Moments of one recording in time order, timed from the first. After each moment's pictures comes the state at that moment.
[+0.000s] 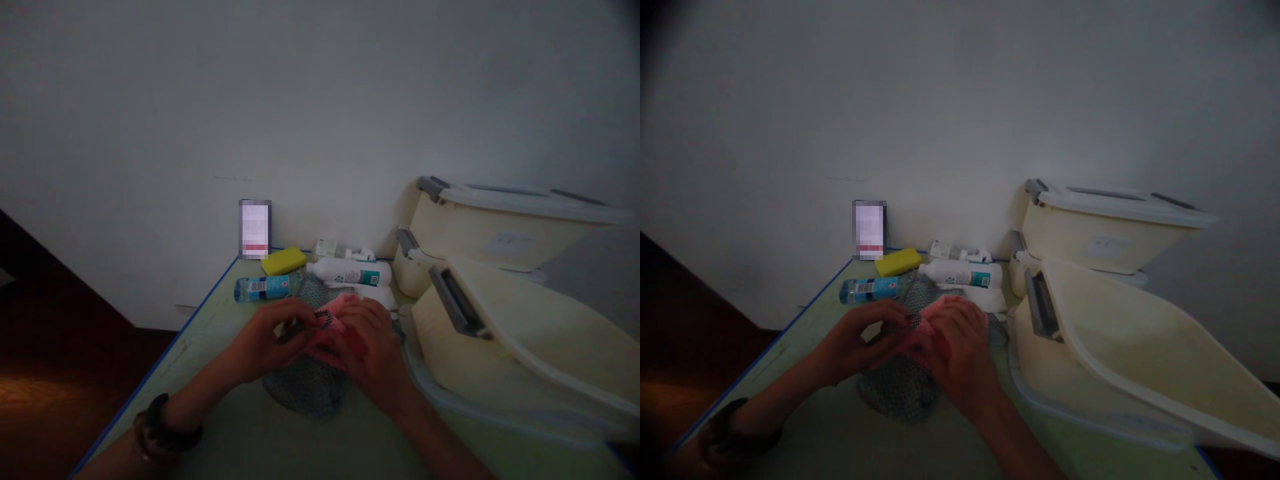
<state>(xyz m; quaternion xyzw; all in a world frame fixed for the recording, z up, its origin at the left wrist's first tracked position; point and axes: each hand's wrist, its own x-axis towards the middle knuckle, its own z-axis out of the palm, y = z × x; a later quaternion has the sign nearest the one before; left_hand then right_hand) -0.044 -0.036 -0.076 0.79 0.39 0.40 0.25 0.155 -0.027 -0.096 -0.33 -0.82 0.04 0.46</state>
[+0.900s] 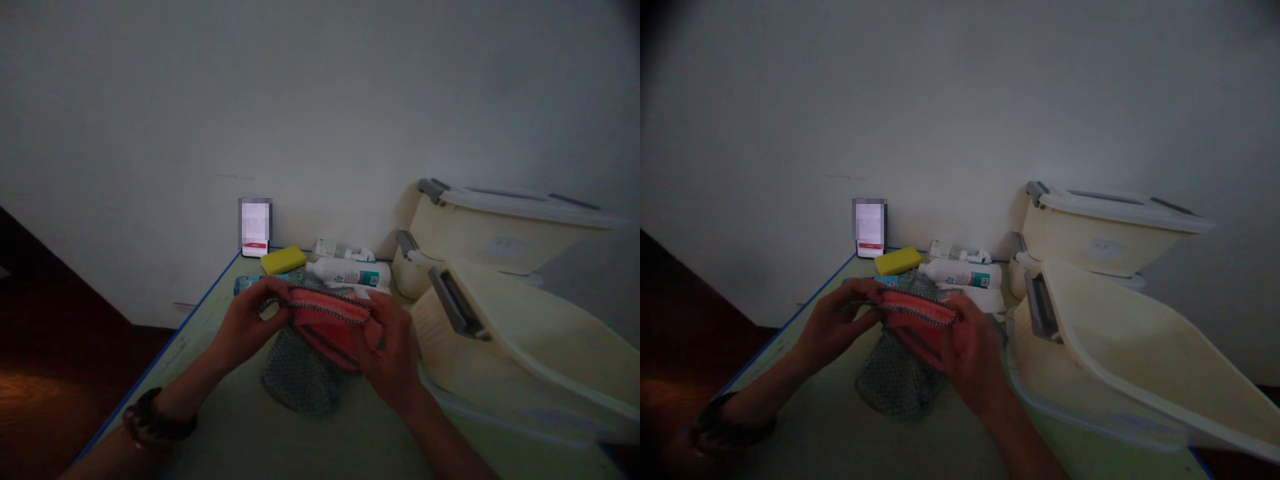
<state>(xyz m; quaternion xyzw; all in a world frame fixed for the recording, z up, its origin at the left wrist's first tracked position) -0.054 -0.030 -0.077 0.67 0.41 0.56 0.26 0.162 -0.026 -0.097 -0.36 -0.75 0.06 0.55</state>
